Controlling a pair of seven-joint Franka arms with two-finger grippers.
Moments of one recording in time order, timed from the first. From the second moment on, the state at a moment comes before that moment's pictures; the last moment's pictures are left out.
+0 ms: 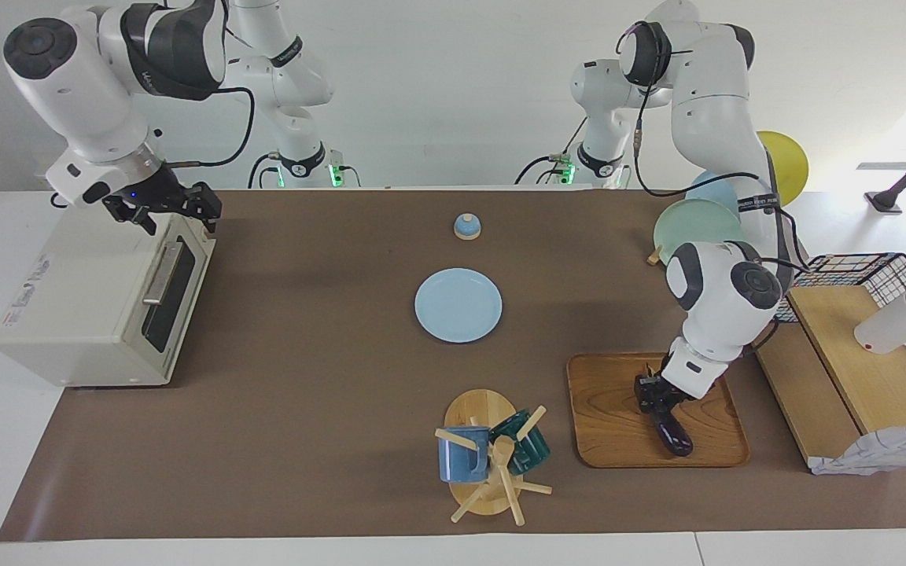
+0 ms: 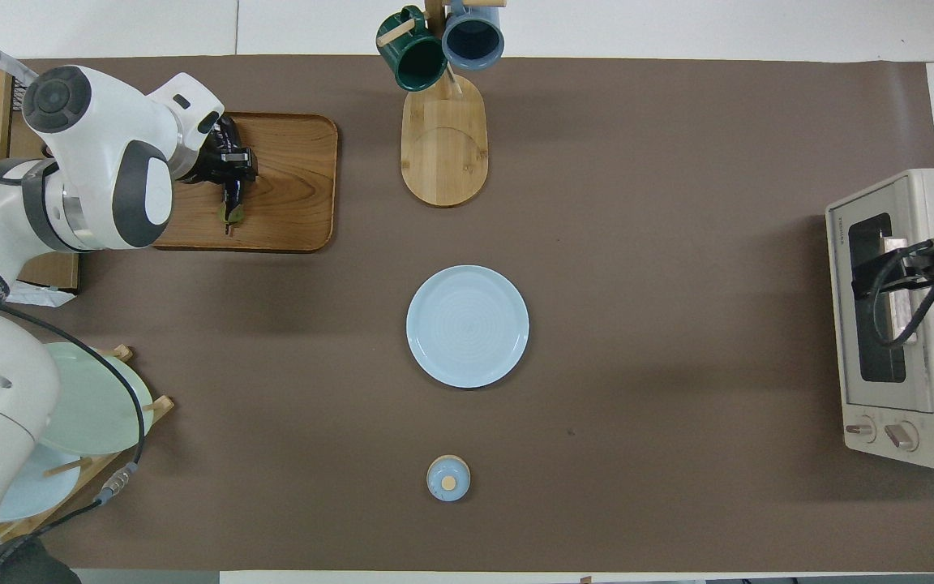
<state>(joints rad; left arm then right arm) -0.13 0.59 -0.02 -1.56 -0.08 2.29 -0.07 -0.05 -0.02 -0.02 -1.73 -0.06 1.57 -0.13</state>
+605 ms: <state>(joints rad) -0.09 0.46 -0.02 -1.49 -0.08 2.06 -0.05 -0.03 -0.02 -0.06 -1.73 -0.06 1.57 -0.13</state>
